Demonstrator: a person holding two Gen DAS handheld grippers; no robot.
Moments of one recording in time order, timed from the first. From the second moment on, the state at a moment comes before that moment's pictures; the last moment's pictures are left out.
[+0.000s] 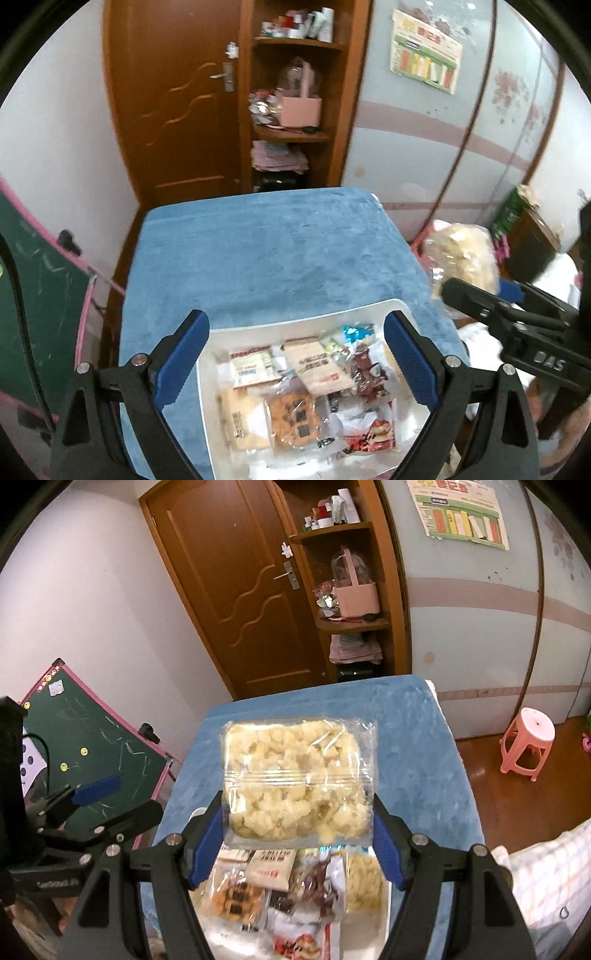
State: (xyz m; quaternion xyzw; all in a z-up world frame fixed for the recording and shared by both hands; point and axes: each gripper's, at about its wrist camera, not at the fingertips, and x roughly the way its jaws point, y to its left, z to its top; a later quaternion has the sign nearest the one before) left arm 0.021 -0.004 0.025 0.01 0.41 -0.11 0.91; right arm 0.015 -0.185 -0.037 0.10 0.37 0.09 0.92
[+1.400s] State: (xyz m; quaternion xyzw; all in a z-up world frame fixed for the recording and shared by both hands) left arm -0.014 0.010 -0.031 -0.01 0.42 -0.05 0.91; right arm -0.020 -0.143 -0.089 0.04 0.40 0.05 0.91
